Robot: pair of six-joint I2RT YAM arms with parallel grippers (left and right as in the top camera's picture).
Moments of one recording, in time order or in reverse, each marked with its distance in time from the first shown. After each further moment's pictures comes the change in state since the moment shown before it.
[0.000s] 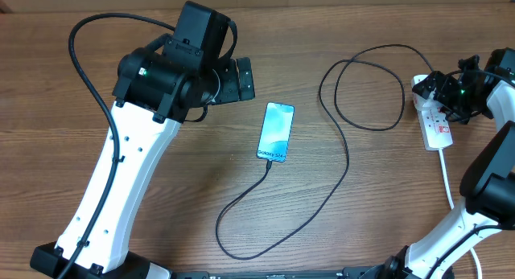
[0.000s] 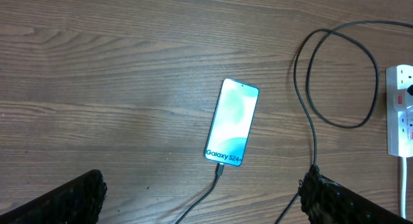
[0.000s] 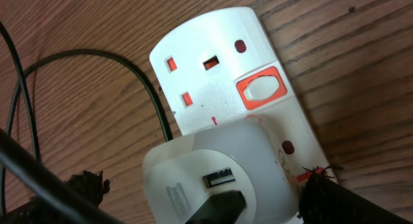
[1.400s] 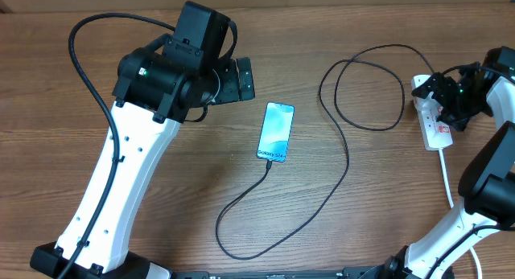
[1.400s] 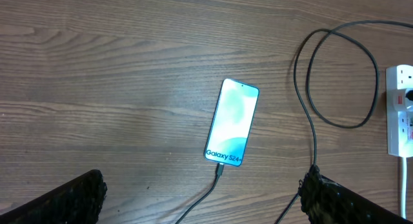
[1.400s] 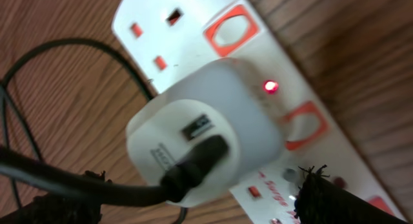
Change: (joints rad) left arm 0.000 0.000 0.000 0.000 0.000 0.000; right arm 0.013 -0.006 0.043 -0.137 0.076 0.172
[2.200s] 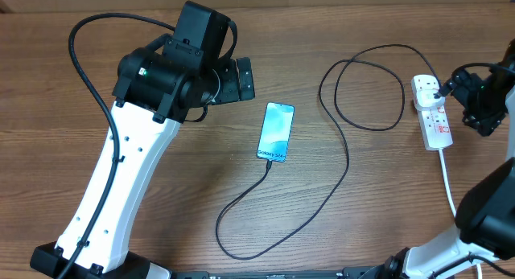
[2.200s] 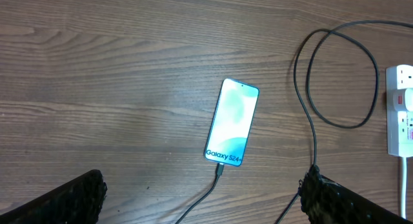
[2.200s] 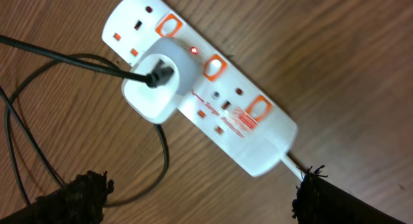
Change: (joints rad) left arm 0.000 0.000 0.000 0.000 0.000 0.000; right arm 0.000 -0.243 0.021 -0.212 0.230 0.155
